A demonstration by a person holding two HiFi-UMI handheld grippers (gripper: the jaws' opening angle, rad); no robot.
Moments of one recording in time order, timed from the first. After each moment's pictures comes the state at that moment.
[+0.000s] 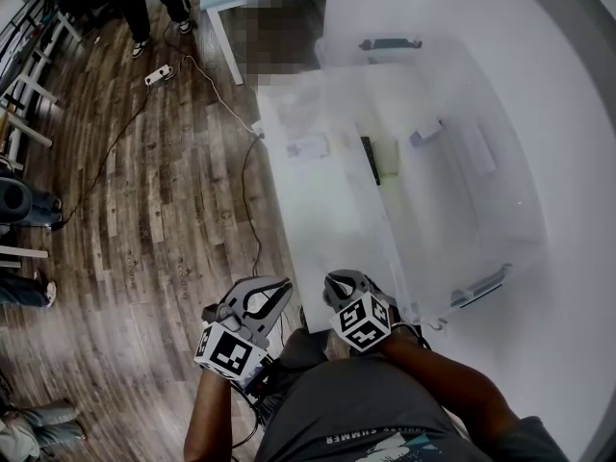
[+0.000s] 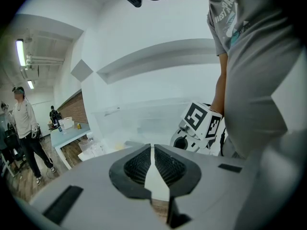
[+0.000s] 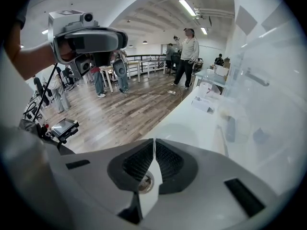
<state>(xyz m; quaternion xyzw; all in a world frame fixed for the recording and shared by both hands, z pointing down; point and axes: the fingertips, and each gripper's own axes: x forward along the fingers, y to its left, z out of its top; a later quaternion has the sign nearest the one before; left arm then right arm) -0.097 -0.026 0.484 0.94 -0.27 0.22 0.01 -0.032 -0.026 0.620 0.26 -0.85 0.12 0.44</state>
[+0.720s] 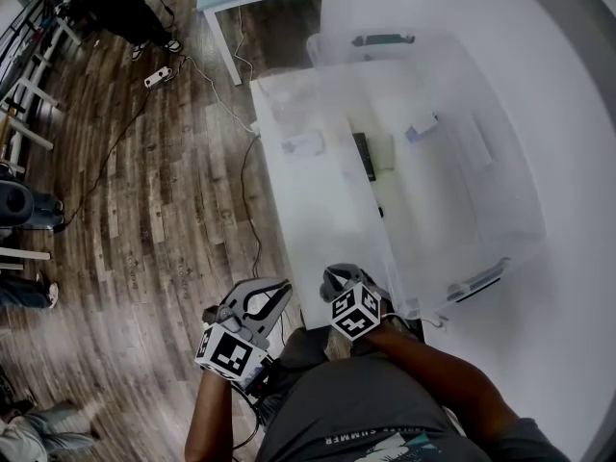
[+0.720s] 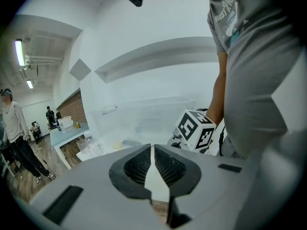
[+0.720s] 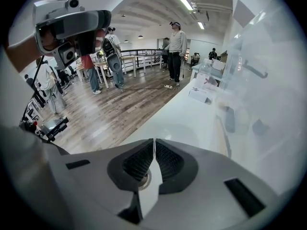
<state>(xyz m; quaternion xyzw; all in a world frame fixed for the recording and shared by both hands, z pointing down) -0.087 -0.014 0.486 0.94 -0.27 0.22 0.01 -0.022 -0.028 0.649 0.28 -0.83 0.13 0.46</state>
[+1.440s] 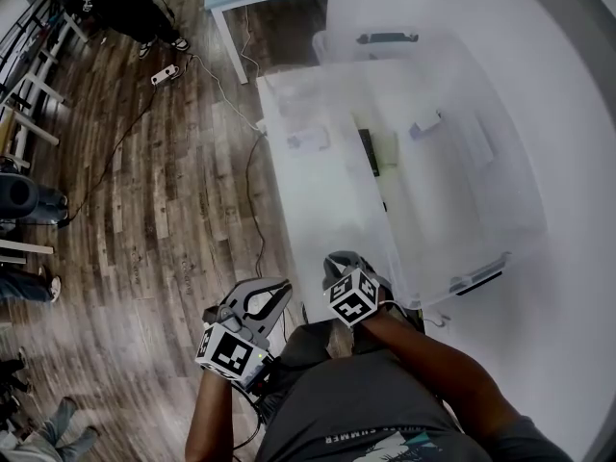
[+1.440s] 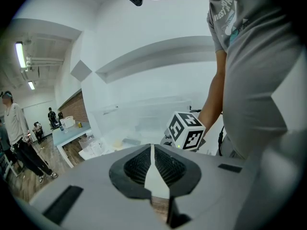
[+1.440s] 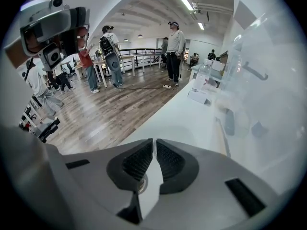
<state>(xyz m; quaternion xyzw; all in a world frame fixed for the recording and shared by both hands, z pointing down) -0.093 0.007 0.483 0.93 -0.28 0.23 0.01 -0.027 -0.039 0.653 0.29 -0.83 0.13 0.47</state>
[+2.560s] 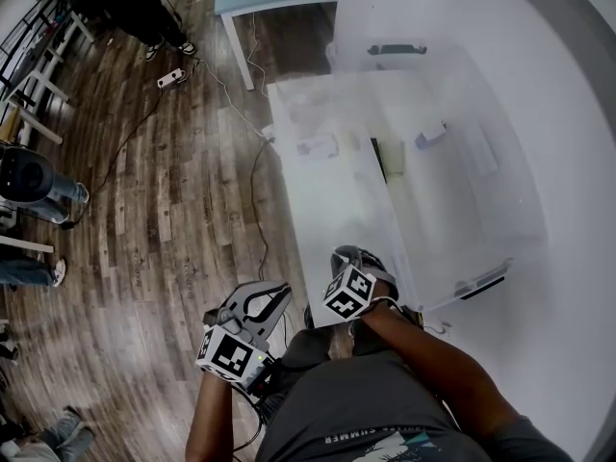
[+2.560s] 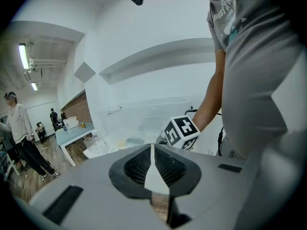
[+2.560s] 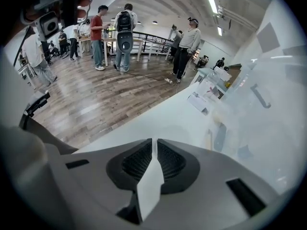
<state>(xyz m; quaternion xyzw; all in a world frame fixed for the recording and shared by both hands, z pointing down) -0.116 0.009 0.480 0.93 -0.29 0.22 0.00 -0.029 -0.062 0.660 0.27 -0.78 0.02 0.56</state>
